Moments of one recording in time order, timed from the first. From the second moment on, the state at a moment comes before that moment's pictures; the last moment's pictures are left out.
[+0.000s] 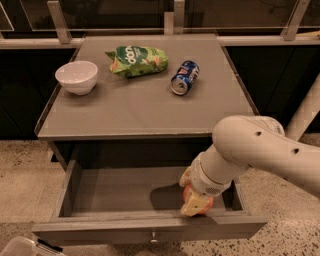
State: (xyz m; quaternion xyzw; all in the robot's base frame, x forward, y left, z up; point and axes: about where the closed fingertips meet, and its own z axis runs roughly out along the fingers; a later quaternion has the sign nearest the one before) arm 0.414 -0.088 0.692 -0.67 0.72 0.10 0.15
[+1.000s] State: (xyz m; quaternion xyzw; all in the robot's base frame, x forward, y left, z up) arm 0.443 -0.090 0.685 -0.67 0.72 0.09 0.16
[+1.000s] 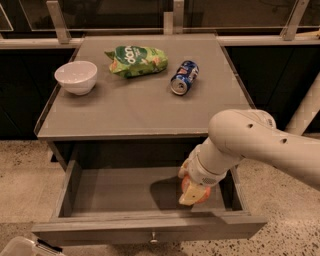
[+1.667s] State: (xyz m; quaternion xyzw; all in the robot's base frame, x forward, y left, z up) arm 0.444 -0.089 0.685 -0.67 0.72 0.09 0.16
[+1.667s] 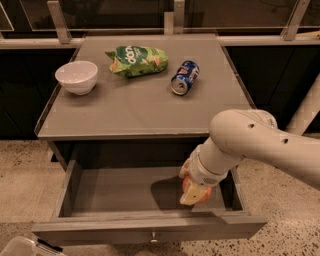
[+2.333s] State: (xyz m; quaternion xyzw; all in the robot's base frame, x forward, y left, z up) arm 0.444 -0.089 0.685 -0.67 0.72 0.09 0.16
